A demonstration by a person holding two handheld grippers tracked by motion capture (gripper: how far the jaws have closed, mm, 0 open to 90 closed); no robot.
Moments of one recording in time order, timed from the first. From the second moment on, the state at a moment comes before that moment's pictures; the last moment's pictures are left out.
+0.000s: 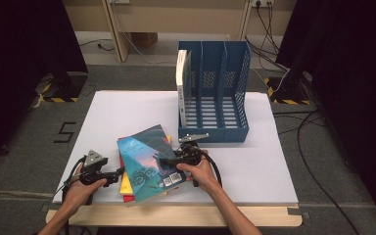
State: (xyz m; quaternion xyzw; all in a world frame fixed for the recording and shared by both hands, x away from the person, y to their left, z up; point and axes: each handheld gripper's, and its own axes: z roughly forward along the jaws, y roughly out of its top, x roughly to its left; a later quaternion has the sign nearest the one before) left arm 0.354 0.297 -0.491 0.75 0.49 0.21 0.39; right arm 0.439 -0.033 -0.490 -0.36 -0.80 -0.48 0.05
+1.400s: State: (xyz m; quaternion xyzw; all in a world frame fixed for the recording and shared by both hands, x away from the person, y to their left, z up) left arm 0.357 0.294 -0.494 0.76 0.48 0.22 0.38; right arm 0.480 -0.006 -0.452 -0.27 -0.84 -0.45 0.13
